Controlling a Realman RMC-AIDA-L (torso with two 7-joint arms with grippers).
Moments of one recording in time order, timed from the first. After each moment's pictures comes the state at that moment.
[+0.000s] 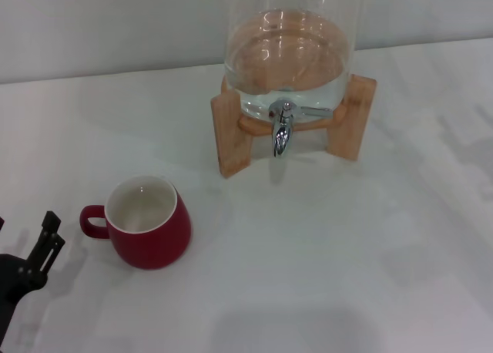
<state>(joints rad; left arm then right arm) -0.11 -2.10 -0.84 -0.33 2.59 1.28 -0.26 0.33 2.01 -1.05 -0.08 -0.41 -1.61 0.49</state>
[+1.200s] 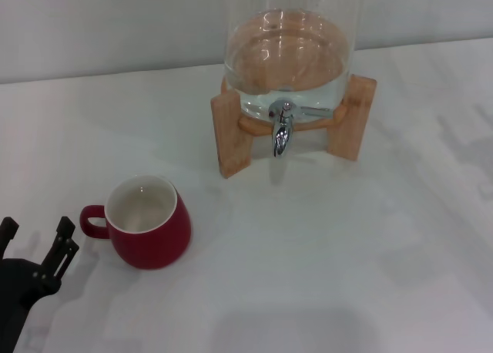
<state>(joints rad) -0.09 -2.10 -0.80 -0.36 2.59 1.25 -0.25 0.33 2.01 -1.05 -0.09 -0.41 -1.62 0.49</state>
